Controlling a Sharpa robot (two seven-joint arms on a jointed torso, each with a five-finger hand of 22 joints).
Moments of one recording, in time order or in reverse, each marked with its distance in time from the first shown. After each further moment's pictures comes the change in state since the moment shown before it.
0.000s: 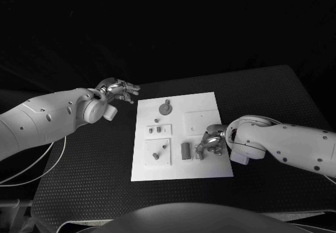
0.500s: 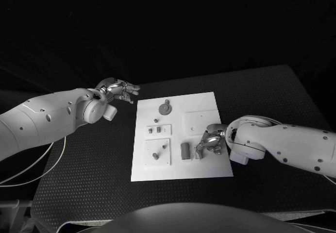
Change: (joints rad) left arm 0.000 0.001 0.000 0.000 0.002 -0.002 0.001; left_hand 0.003 0.003 0.000 0.000 0.000 -0.001 0.001 0.000 0.000 0.000 0.000 0.000 0.000 0.000 0.000 0.000 0.000 0.000 -0.003 0.000 0.000 0.000; right arm -0.001 -0.004 0.000 0.006 -0.006 -0.025 0.003; right_hand 0.005 -0.005 0.002 0.003 0.004 0.000 0.000 0.000 -0.001 0.000 0.000 0.000 0.001 -0.002 -0.002 0.004 0.002 0.000 0.000 0.000 0.000 0.000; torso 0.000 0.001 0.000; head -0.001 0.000
